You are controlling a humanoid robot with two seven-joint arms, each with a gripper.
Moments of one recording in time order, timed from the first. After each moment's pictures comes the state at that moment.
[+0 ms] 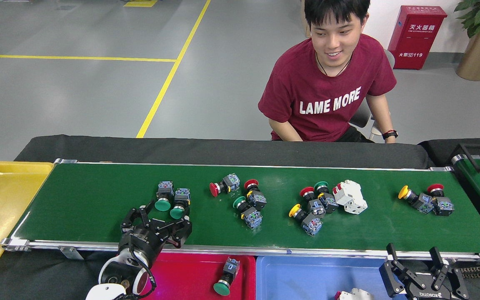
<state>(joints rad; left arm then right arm) -0.23 -0.04 0.05 -1.36 -1.69 -0.28 -0.24 0.24 -0.01 -0.20 -1.67 1.35 -0.11 -0.10</state>
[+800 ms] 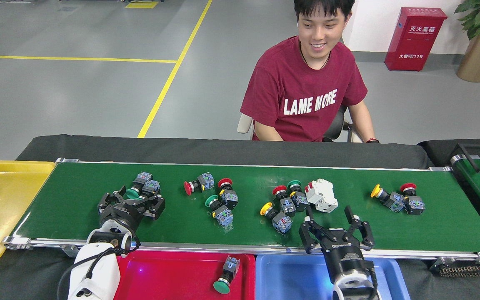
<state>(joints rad) -0.49 0.05 0.05 -0.92 -1.68 -0.11 -0.19 -0.14 0.06 0.24 -1.39 1.40 0.24 0.01</state>
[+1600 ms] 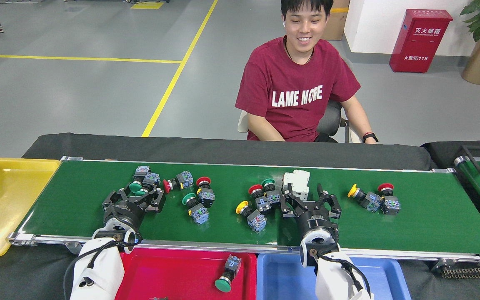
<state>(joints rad) -0.51 0.05 0.04 -0.90 -1.58 -0.18 -0.10 -0.45 0.12 0.27 -0.96 1.34 0.17 0.01</state>
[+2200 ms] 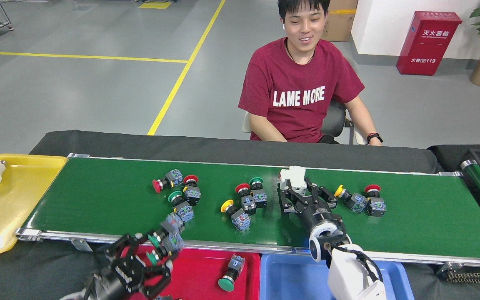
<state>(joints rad) 0.16 0.16 0.05 -1.71 -1.50 -0.77 -0.10 -0.41 0.00 0.27 -1.18 1.23 0.02 0.08</state>
